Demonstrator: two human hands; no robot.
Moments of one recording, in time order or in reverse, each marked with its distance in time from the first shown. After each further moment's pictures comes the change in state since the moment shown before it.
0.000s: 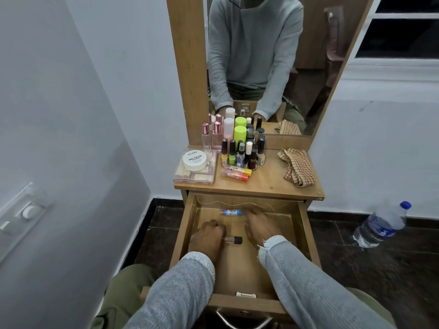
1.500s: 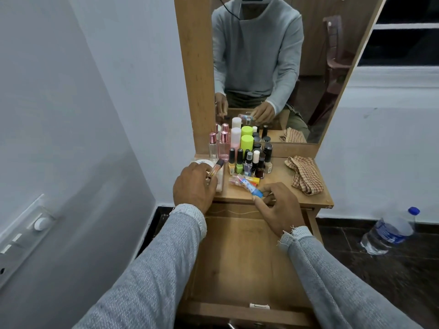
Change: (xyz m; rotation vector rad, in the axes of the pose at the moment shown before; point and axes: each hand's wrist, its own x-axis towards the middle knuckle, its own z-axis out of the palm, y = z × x) left_hand 0.030 -0.023 -0.136 -0.262 0.605 -0.193; right_hand -0.008 -0.023 -0.077 0.440 0.615 -0.154
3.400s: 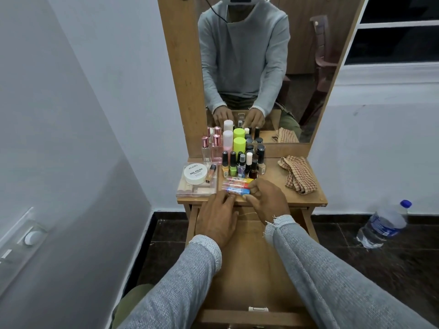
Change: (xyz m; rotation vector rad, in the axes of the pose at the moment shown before) left_hand -0.048 0.018 0.044 0.160 -0.256 0.313; right_hand 0.025 0.009 0.018 -0.147 -0.113 0.109
